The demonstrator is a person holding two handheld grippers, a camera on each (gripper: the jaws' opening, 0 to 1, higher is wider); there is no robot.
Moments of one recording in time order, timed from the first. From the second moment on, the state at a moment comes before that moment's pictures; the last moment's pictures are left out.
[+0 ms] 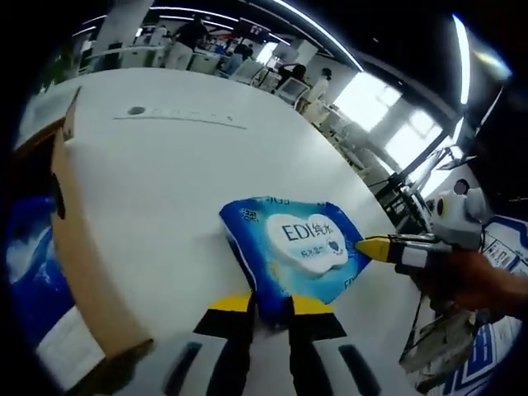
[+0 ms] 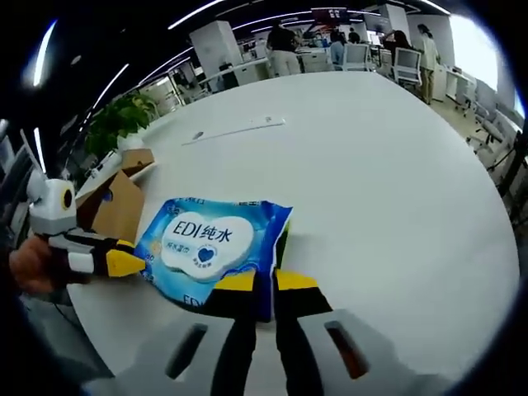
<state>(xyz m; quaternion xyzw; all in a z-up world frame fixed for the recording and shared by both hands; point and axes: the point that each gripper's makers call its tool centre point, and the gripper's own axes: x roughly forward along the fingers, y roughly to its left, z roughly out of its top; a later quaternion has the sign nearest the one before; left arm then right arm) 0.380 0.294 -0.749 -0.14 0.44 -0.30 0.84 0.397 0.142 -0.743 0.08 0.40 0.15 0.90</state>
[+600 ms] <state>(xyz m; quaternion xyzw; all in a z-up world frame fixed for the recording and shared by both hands) 0.361 0.304 -0.730 -0.14 0.42 -0.32 0.84 0.371 0.127 -0.720 0.07 0.41 0.12 0.90</state>
